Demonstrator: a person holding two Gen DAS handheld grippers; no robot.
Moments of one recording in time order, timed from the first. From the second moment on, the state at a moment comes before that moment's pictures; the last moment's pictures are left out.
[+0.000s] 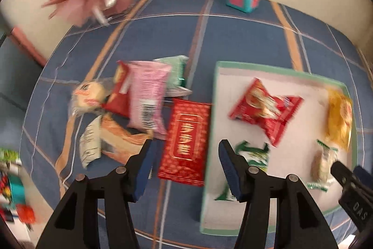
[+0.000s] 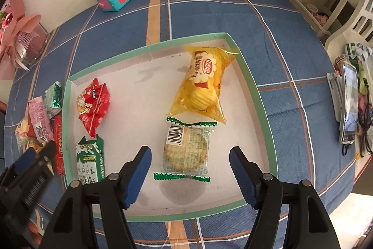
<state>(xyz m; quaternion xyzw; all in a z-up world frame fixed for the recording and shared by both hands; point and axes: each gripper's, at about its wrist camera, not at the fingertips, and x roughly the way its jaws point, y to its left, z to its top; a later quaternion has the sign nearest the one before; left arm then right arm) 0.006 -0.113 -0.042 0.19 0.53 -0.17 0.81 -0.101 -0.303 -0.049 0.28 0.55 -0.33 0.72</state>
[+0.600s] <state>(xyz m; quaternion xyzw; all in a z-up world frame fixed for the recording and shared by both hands) 0.006 -0.101 -0.041 0.17 0.54 -0.16 0.81 -0.097 -0.292 -0.048 0.26 0.55 -0.33 0.72</state>
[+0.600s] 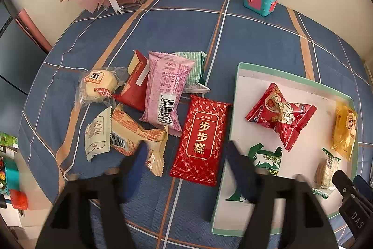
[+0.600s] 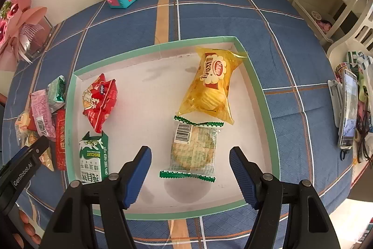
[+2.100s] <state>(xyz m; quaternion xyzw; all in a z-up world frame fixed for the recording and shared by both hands) 0.033 -0.084 -0.036 0.13 0.53 -0.22 0.81 -0.072 -0.260 -0.033 0.26 0.49 -0.30 0.77</state>
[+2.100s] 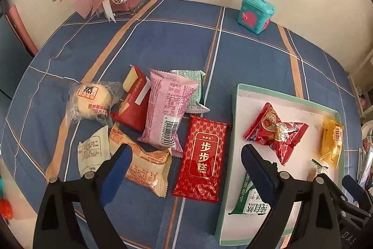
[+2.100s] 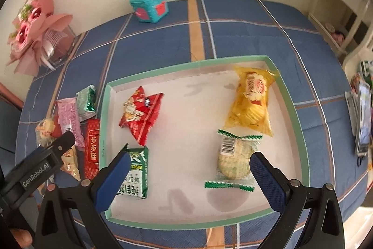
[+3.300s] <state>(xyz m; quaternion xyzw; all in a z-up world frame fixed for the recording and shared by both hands) 0.118 0.034 -0.042 0.04 0.56 -0.12 0.82 0.036 -0.140 -0.051 0.25 0.47 -0.15 0.83</state>
